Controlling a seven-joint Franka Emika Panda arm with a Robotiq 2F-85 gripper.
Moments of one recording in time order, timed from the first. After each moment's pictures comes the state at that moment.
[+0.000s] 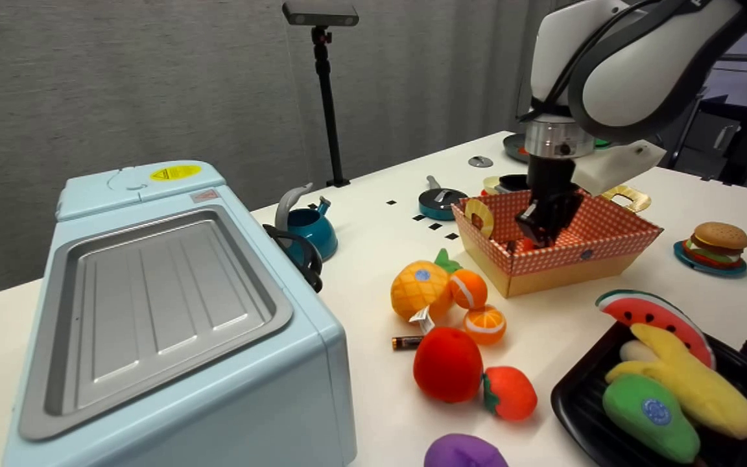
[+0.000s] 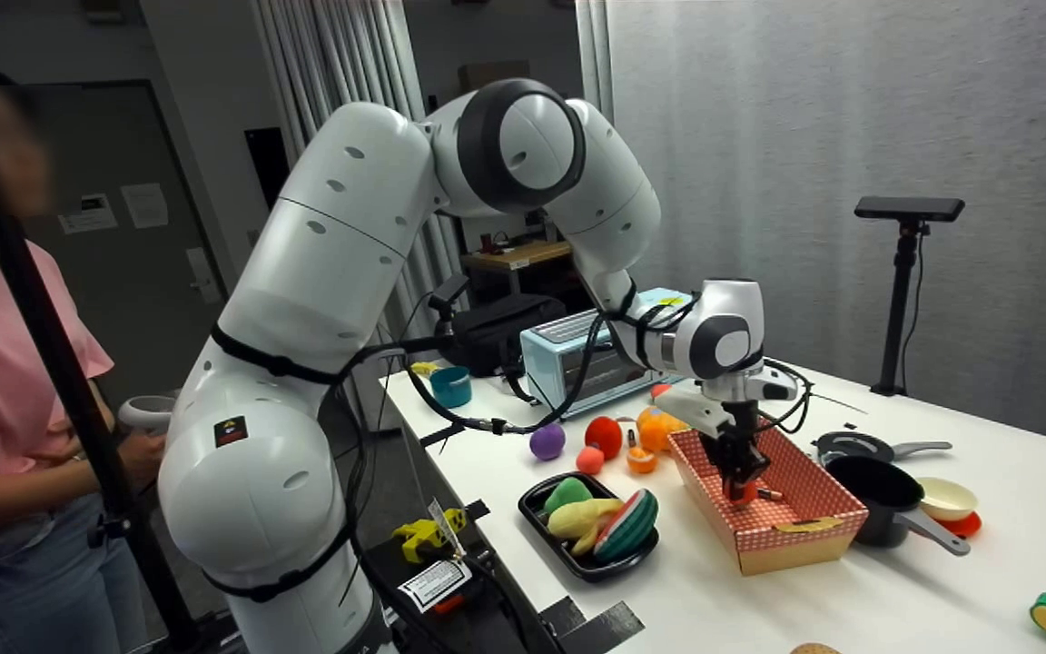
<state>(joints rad) 0.06 0.67 -0.02 -1.88 -0.09 2.50 0.26</state>
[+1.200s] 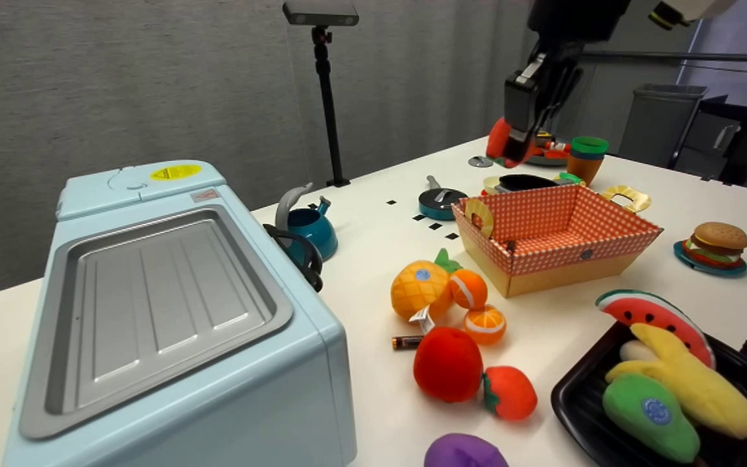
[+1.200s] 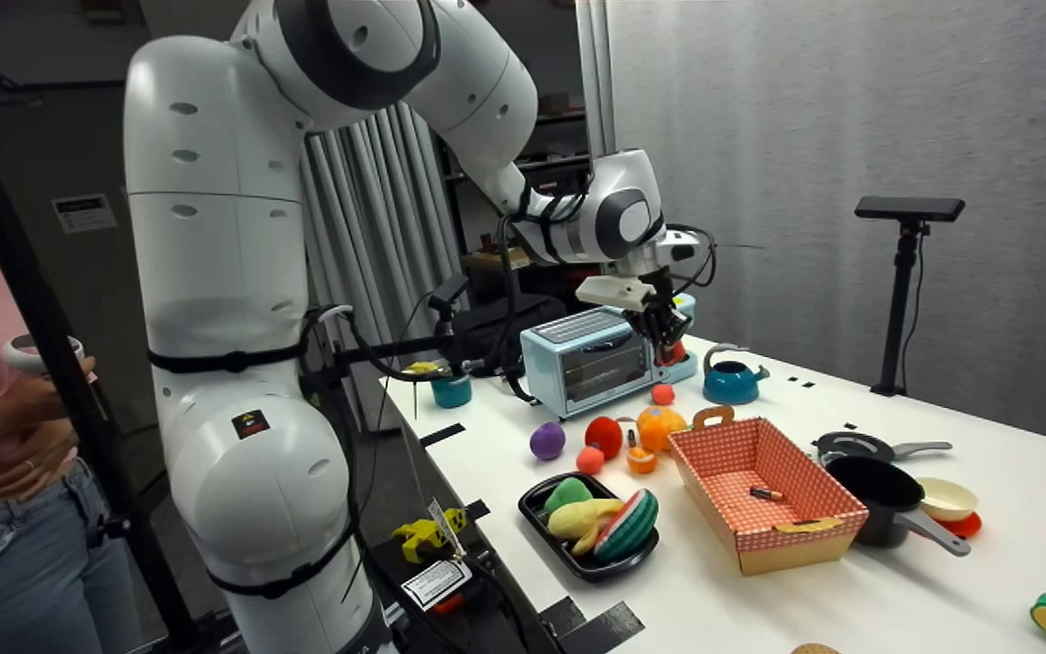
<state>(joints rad) 0.18 0.21 0.07 -2.11 -0.08 2.55 0.21</state>
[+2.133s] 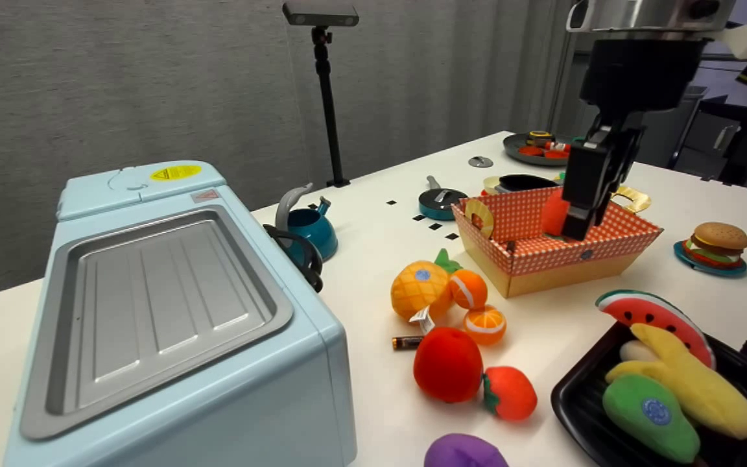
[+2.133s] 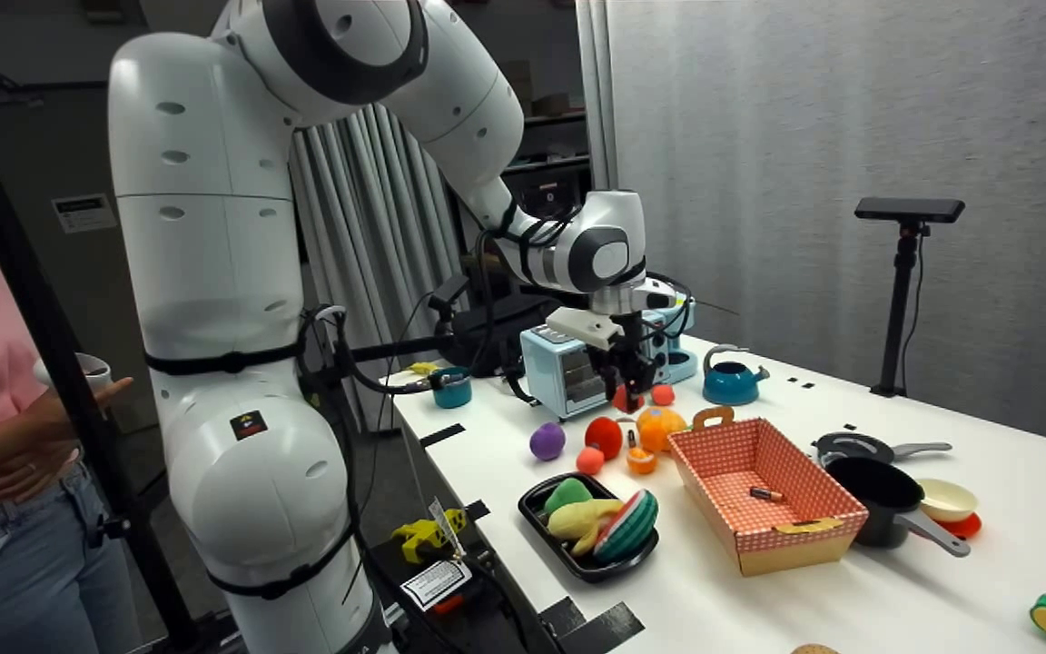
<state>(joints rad) 0.17 0.17 0.11 -2.26 0.06 2.47 0.14</state>
